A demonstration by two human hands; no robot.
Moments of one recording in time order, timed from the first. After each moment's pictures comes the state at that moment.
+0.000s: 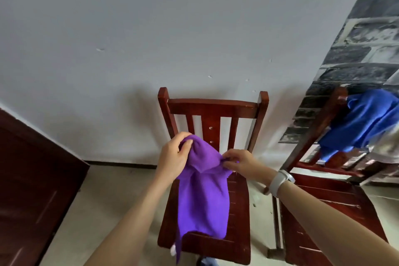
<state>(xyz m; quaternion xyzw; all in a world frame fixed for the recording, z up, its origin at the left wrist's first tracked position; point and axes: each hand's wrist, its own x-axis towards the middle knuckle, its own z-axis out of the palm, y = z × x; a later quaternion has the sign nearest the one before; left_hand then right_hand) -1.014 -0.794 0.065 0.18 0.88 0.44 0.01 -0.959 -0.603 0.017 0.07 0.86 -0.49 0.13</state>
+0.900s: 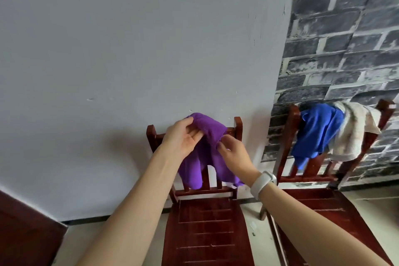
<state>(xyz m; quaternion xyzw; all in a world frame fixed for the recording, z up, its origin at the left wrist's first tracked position) -1.027 -0.733 0.188 -0.07 0.46 0.83 0.31 -0.948 -0.630 0.112 0.17 0.78 -0.57 -0.18</state>
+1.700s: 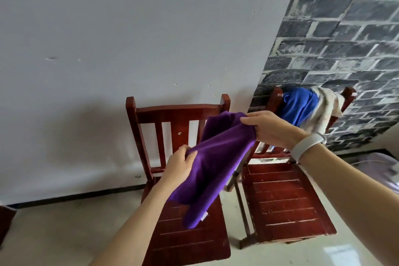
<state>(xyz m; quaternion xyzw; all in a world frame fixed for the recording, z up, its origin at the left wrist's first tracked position) -1.005 -0.778 0.037 0.27 0.84 0.43 0.19 -0.920 -0.567 0.139 0.28 0.63 -0.72 0.00</state>
